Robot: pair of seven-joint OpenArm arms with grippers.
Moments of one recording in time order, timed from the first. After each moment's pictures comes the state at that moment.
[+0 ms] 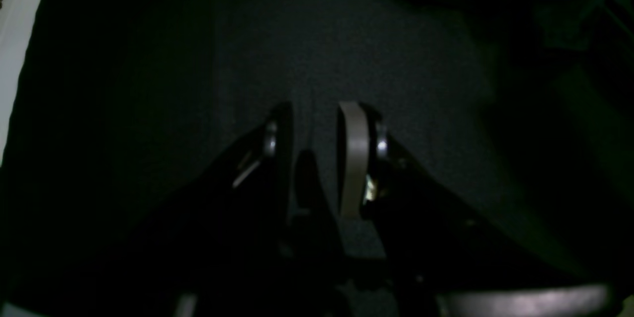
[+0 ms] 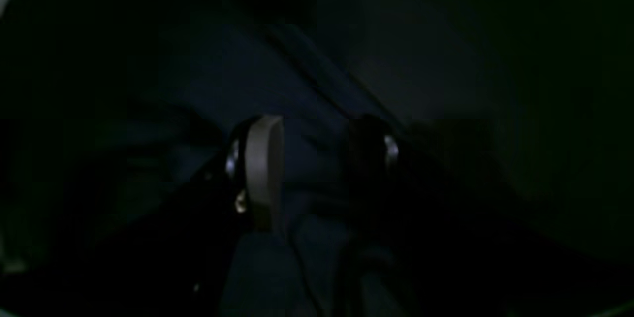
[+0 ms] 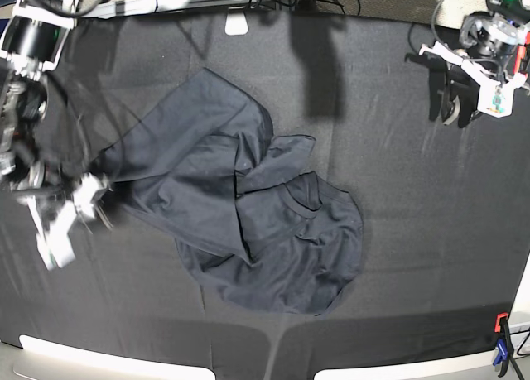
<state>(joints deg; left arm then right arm) 37.2 -14.2 -19.6 116.1 -15.2 -23.6 16.6 9.3 25.5 17.7 94.7 51.2 34.1 -71.1</state>
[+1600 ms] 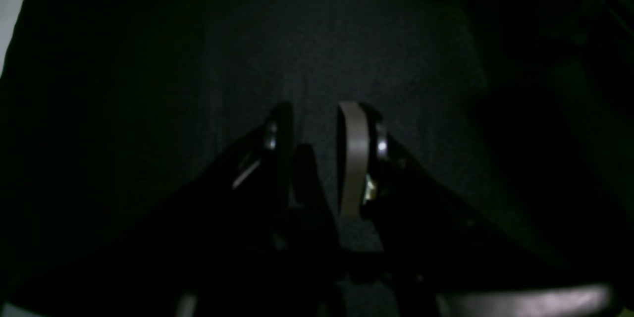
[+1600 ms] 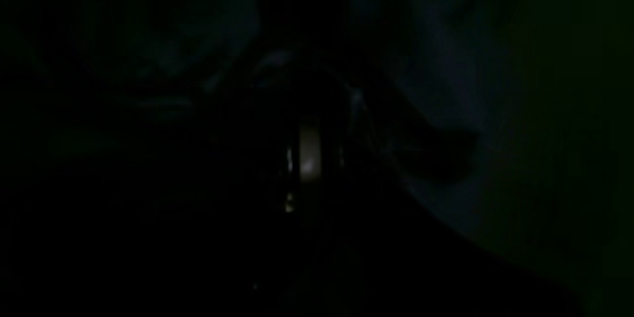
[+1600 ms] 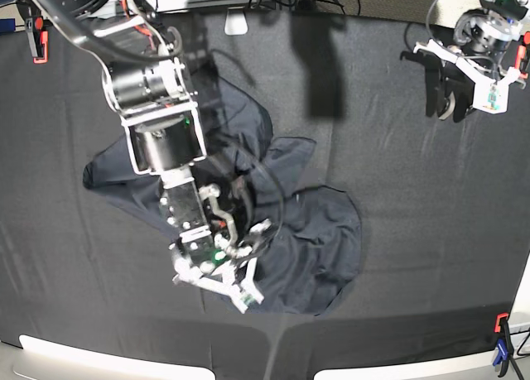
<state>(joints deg) 37.2 -11.4 -19.7 116.1 -15.0 -23.4 18.6 35.3 -0.8 -11.6 54.3 -11.0 17.1 -52.0</state>
